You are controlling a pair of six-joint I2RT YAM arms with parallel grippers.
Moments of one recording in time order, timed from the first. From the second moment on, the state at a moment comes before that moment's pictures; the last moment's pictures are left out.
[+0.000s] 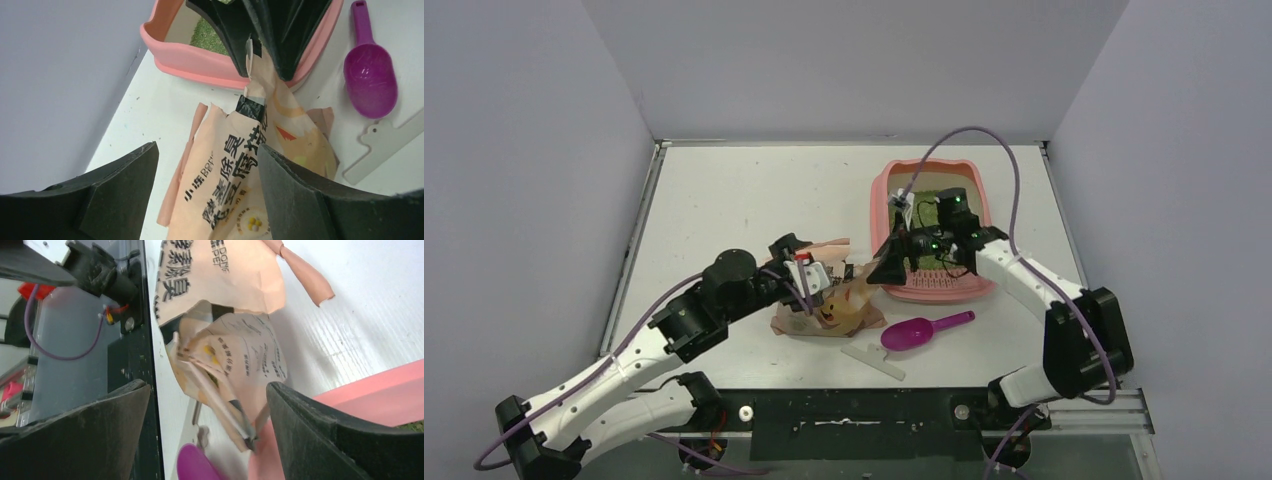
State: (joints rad) left arm -0.88 0.86 0.79 -0.20 0.07 0.55; right arm 0.38 1.41 0.87 -0.08 -1.07 0.01
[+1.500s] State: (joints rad) left arm -0.88 0.62 0.65 -0.30 -0.01 0.24; right arm 0.37 1.50 1.42 -0.96 -0.73 -0.24
